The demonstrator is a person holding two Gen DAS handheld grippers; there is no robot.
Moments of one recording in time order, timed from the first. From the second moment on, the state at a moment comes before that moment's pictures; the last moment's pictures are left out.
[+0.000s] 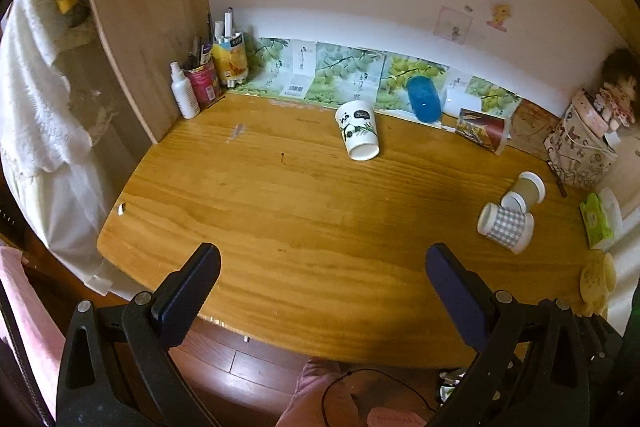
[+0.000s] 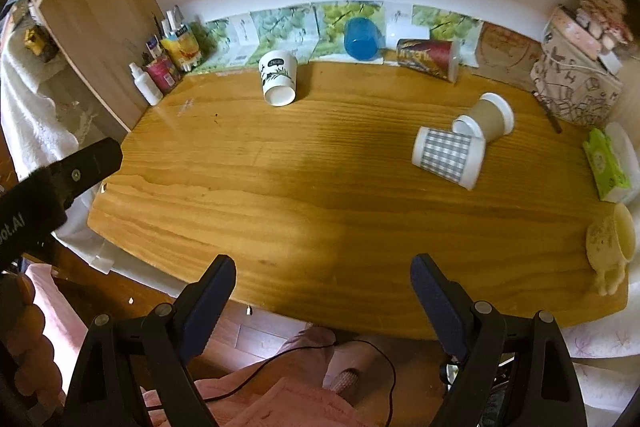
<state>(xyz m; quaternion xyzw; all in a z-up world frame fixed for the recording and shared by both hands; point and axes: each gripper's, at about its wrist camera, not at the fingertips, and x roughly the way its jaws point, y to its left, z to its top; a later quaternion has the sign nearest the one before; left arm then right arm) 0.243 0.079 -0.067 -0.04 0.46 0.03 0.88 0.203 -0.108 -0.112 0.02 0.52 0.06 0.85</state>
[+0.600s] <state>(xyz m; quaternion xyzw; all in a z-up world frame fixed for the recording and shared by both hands) 0.401 0.100 -0.103 -0.05 0.54 0.02 0.84 0.346 -0.076 -0.141 0.06 0.59 0.07 0.80</state>
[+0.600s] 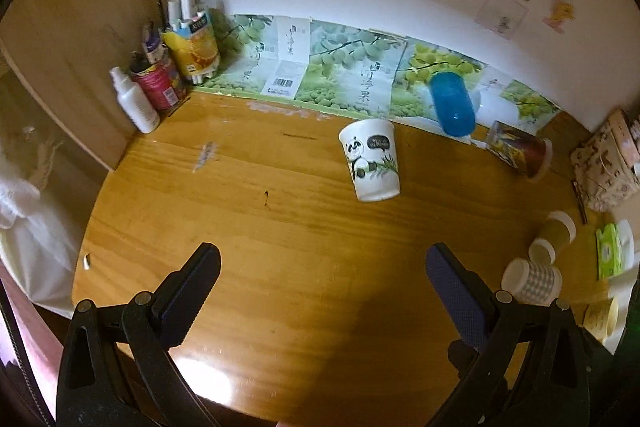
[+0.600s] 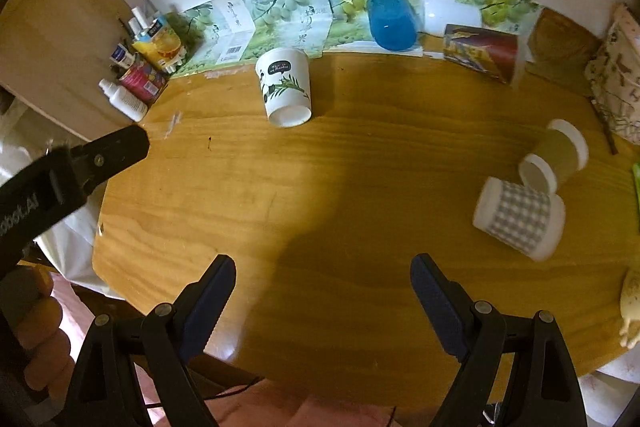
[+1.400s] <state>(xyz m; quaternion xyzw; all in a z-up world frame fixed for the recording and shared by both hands) 0.539 0.083 -0.216 -0.12 0.67 -0.02 0.74 0.466 -0.078 -0.216 0.08 0.67 0.04 0.74</state>
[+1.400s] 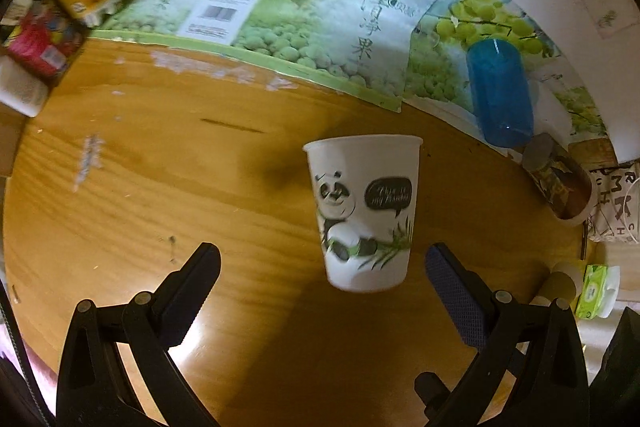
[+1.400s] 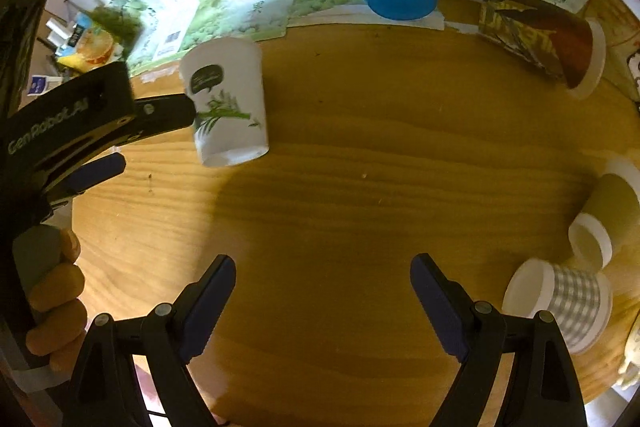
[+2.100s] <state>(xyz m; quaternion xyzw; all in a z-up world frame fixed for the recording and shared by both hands) 0.558 0.079 -0.258 -0.18 0.72 -0.04 0.67 0.483 -0.090 -0.227 0.10 0.68 0.02 0.73</state>
